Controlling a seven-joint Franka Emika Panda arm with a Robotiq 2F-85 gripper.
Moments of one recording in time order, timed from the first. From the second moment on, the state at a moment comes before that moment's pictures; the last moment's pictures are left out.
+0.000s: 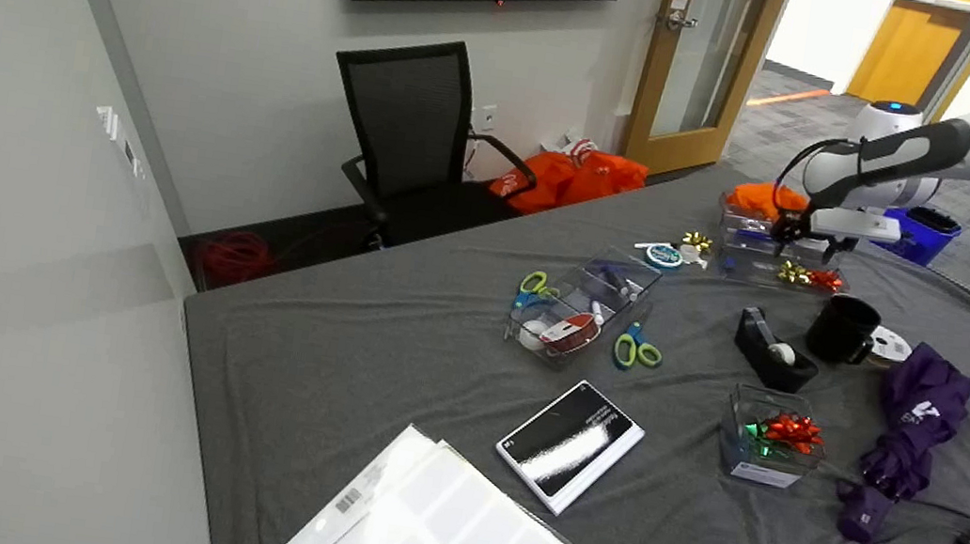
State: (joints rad) arm -0.36 0.96 -0.24 -1.31 0.13 2.41 0.14
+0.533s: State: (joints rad) arm -0.37 1.08 -0.27 -1.18 0.11 2.38 0.23
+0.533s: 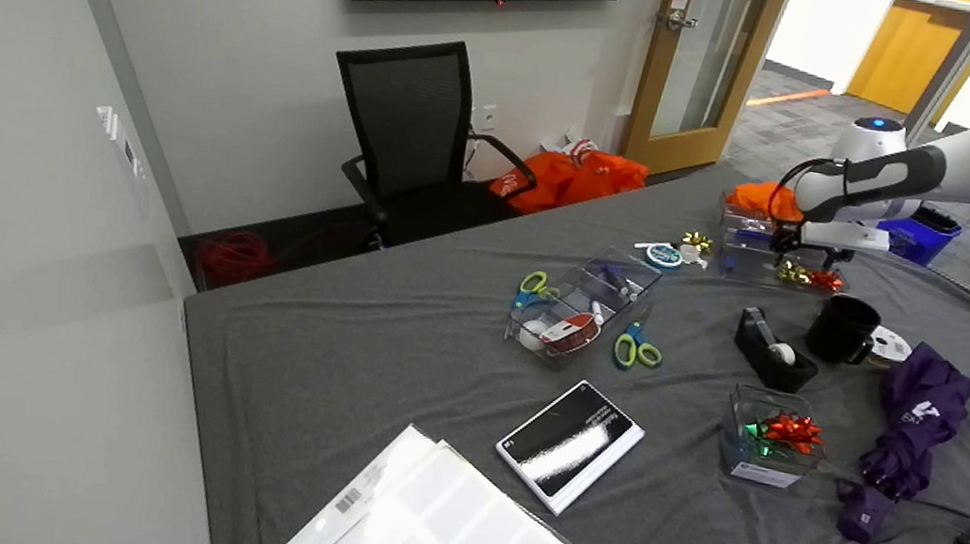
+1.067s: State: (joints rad) arm -0.38 1.15 -0.26 -1.09 0.11 2.35 0.24
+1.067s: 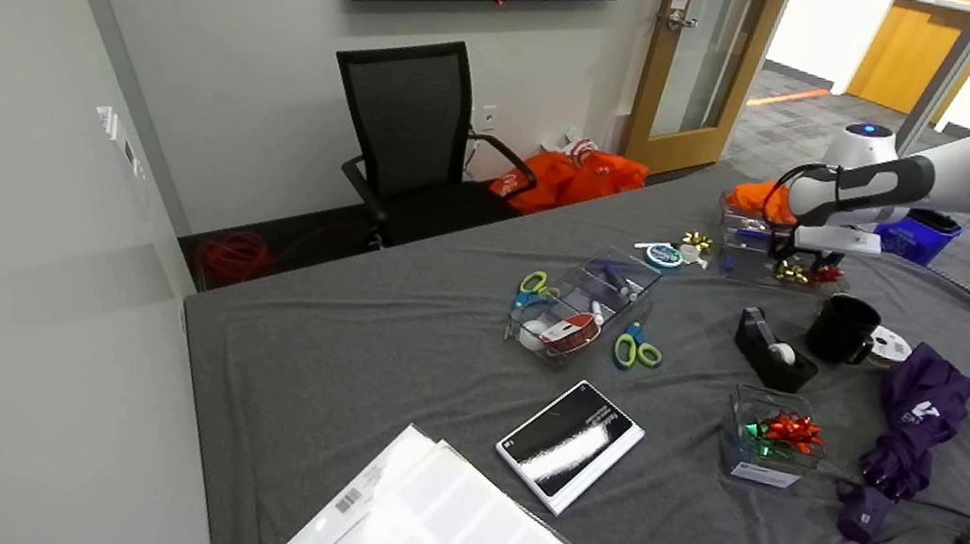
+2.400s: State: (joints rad) arm -0.39 0.98 -0.20 -1.07 0.20 2.12 0.12
